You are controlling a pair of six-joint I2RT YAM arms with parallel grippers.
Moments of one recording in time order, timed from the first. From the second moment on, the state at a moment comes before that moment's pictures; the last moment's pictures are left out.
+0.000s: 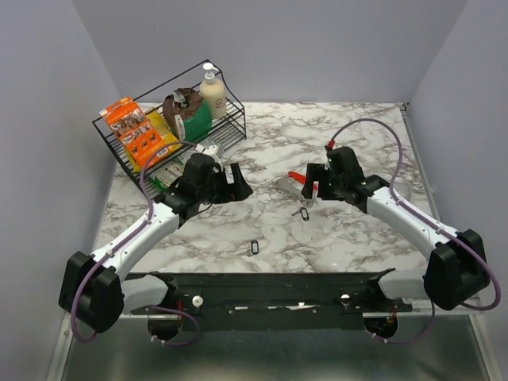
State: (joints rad) left arm -0.50 1.16 0.79 -0.25 0.17 -0.61; right arm 0.47 1.30 0.89 -0.43 0.05 0.41
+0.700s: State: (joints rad) left arm -0.56 1.82 1.27 -0.24 0.25 -0.56; right arm 0.45 1.44 1.04 -0.42 0.00 0.40
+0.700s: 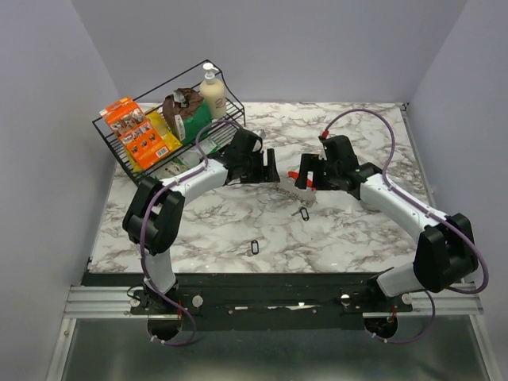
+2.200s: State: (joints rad) left arm -0.62 1.97 1.39 -0.29 0.21 -0.54; right arm 0.38 1.55 0.97 -0.39 -0.09 0.37
